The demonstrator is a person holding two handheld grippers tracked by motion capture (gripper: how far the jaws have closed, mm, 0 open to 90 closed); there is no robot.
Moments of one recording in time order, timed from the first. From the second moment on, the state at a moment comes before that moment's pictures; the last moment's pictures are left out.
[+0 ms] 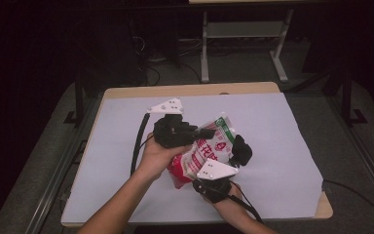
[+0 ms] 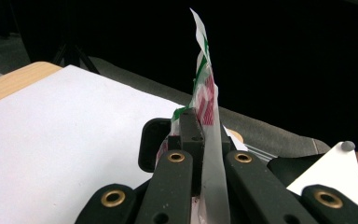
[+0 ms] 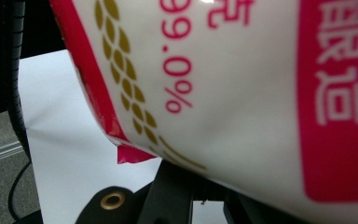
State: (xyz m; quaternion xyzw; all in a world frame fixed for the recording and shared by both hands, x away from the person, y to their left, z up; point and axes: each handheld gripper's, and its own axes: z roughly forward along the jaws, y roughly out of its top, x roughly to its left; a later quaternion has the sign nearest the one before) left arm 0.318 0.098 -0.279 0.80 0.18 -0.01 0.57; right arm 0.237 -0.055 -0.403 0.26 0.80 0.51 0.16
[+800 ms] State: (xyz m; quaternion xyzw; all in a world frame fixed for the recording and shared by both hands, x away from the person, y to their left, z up) left arm 0.325 0.094 -0.284 0.80 0.20 -0.02 0.57; right arm 0.238 -0.049 -0.408 0.28 0.80 0.51 0.17
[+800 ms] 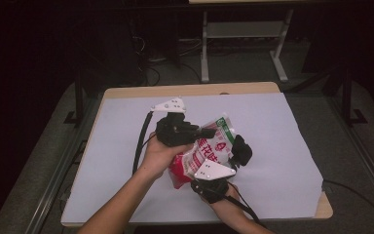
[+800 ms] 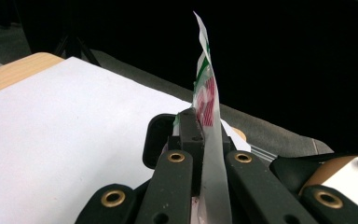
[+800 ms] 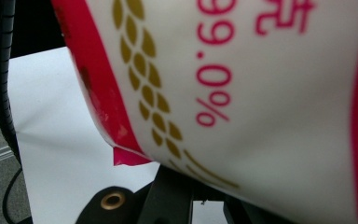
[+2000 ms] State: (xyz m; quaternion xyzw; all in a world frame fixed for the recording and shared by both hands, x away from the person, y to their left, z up) left arm 0.332 0.079 -0.283 0.82 0.21 -0.03 0.53; right arm 0.239 -0.049 -0.410 0.28 0.80 0.51 0.15
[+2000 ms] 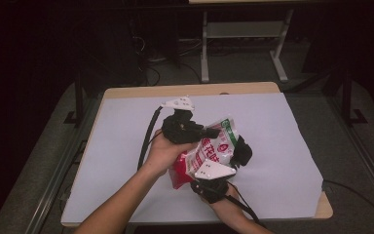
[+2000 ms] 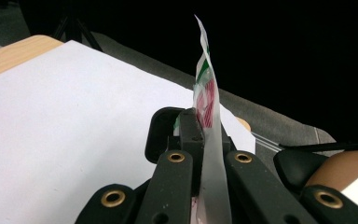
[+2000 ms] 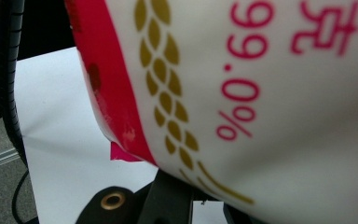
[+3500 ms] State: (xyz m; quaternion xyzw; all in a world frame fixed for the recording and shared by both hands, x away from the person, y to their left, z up) left arm 0.339 0.070 -0.284 0.83 0.22 -0.03 0.51; right arm 0.239 -0.049 -0.411 0.28 0.80 0.51 0.15
